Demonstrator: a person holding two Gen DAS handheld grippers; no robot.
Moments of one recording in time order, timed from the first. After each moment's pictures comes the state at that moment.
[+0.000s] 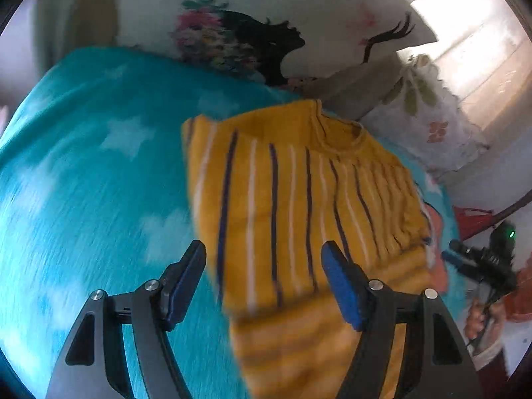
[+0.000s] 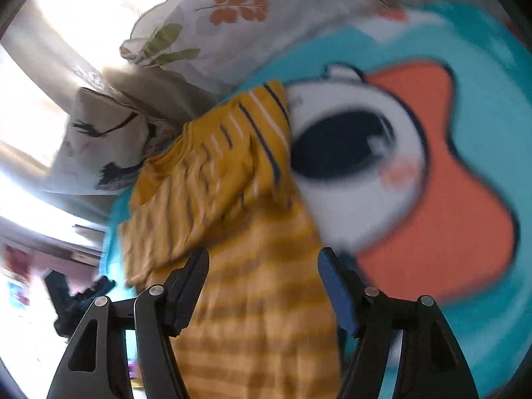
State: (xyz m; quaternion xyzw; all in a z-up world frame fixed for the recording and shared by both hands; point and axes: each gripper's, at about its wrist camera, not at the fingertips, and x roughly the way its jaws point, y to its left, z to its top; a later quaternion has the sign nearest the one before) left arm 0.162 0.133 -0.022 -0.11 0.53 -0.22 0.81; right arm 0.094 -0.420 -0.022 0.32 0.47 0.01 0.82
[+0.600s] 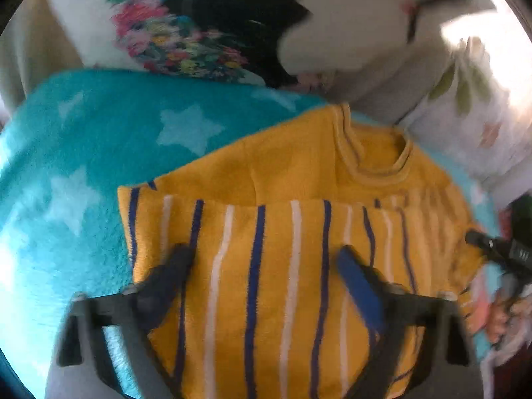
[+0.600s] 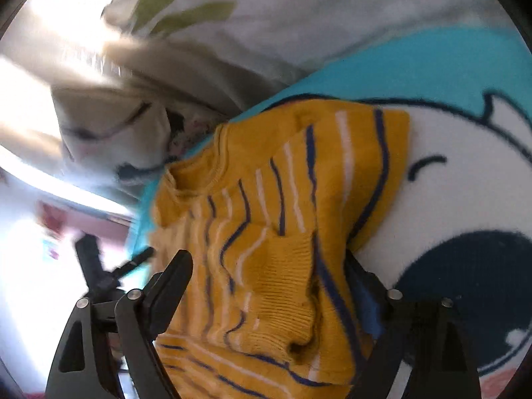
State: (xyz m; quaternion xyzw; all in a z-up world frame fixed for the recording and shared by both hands) left arm 0.218 0.064 -0.050 -0.03 0.54 -0.16 0.83; right arm 0.240 -0.406 -0.071 0.30 0.49 0.16 0.80
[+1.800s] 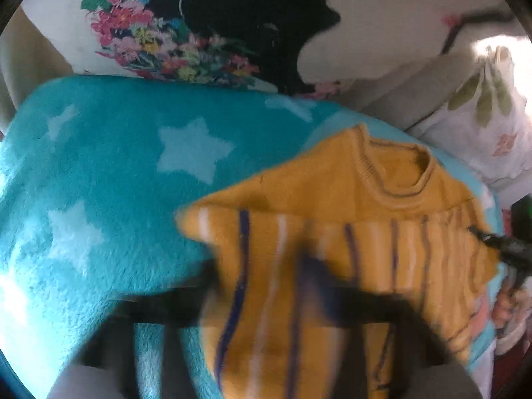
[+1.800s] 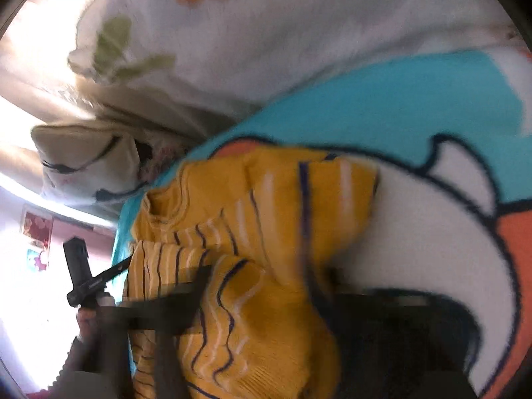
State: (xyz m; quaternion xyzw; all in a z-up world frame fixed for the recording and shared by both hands) left arm 0.268 0.077 -0.042 -0.06 0.58 -0.16 0.80; right arm 0.265 -0.451 -0.079 0.32 0.51 0.14 0.79
